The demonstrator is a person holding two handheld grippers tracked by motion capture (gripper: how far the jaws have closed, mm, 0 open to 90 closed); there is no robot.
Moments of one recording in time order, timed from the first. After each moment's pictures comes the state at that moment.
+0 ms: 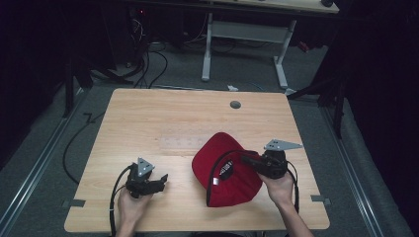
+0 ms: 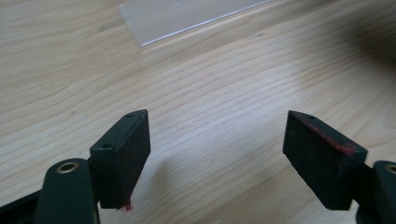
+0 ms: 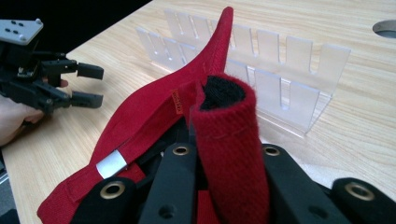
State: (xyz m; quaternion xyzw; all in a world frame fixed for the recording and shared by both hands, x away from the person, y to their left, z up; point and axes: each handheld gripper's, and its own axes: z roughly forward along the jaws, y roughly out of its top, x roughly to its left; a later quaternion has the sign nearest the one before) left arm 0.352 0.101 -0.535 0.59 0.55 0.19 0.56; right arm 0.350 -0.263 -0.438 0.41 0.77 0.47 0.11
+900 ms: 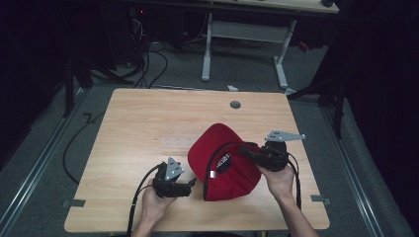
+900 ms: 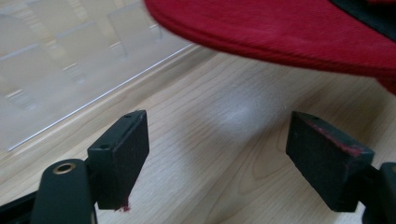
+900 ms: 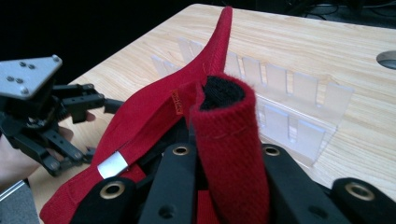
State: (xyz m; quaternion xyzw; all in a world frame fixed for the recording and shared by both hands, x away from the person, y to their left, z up) left arm 0.333 0.027 -0.510 0.63 0.47 0.14 0.60; right arm 0.356 -0.255 -0.407 0.41 0.77 0.49 0.11
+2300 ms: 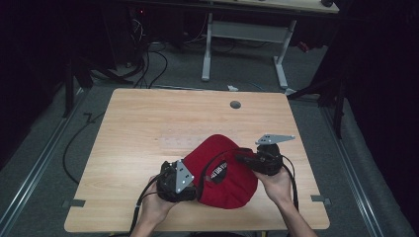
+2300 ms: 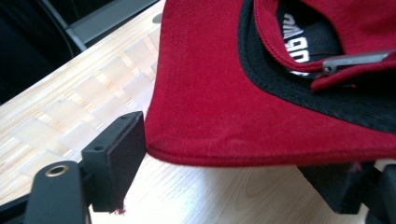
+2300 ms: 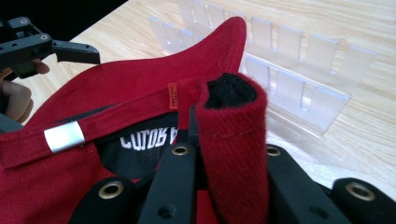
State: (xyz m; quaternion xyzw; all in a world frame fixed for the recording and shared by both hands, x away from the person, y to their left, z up) left arm 0.304 0.012 -0.475 0.67 0.38 0.23 0.60; right arm 0.352 -0.240 -0.411 0.42 0.80 0.43 0.09
